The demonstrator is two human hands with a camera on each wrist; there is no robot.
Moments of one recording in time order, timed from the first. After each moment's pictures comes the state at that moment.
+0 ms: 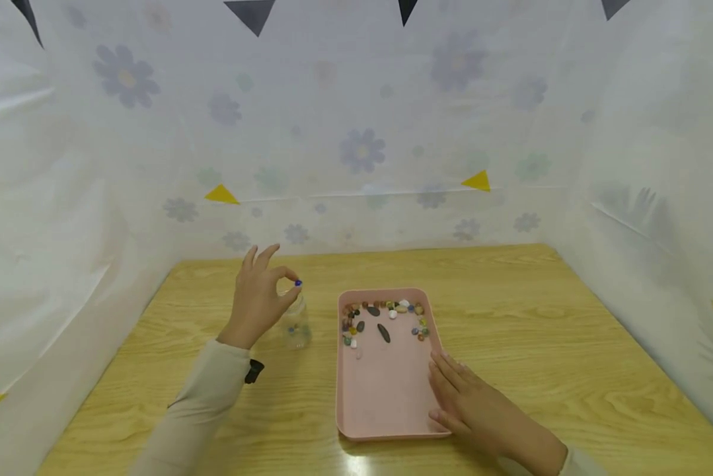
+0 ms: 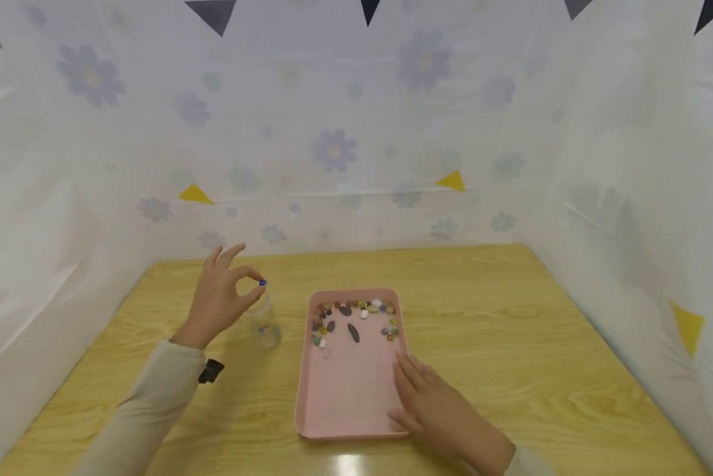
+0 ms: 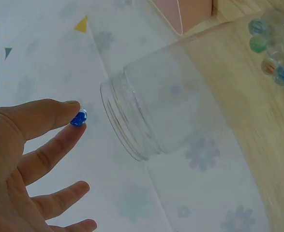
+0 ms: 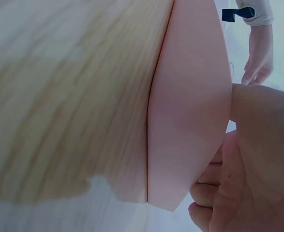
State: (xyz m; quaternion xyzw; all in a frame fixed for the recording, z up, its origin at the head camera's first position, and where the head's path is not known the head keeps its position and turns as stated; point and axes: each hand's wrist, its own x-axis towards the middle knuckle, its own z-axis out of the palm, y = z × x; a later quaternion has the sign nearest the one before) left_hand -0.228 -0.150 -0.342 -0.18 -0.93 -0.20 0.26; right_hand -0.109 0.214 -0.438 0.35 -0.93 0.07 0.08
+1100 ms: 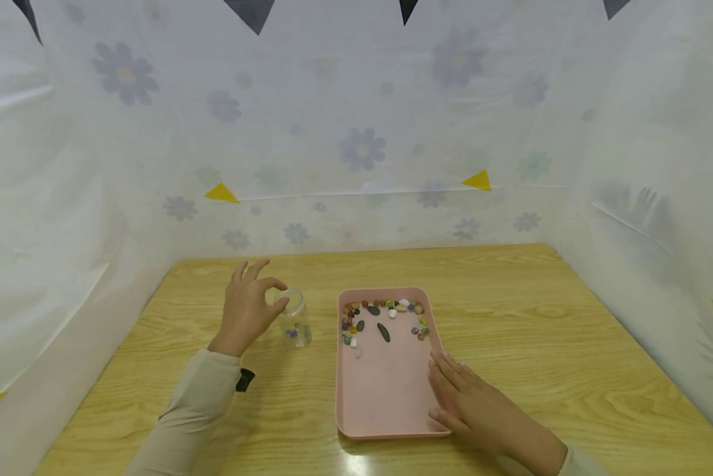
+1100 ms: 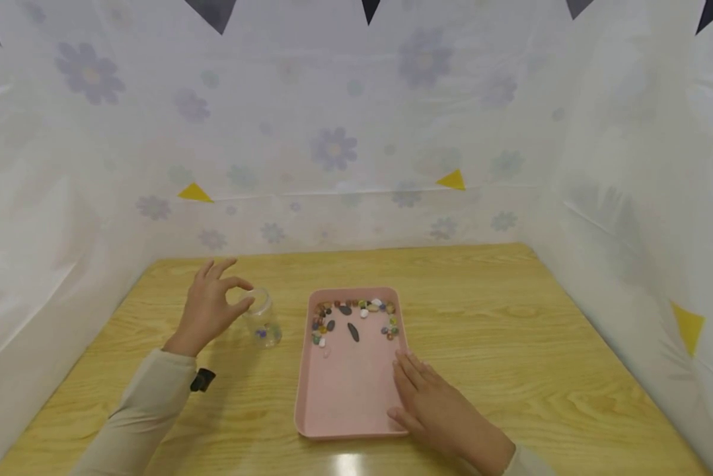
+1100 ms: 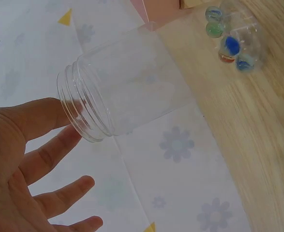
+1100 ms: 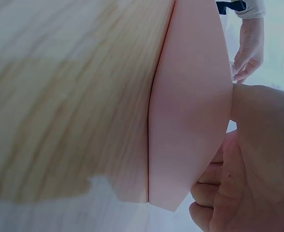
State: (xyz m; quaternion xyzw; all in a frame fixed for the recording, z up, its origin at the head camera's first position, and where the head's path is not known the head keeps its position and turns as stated) left_hand -0.226 -0.170 -0.362 -0.14 -0.94 -0.21 0.22; right_hand -0.109 0.213 -0.438 0.35 -0.93 0.07 0.07
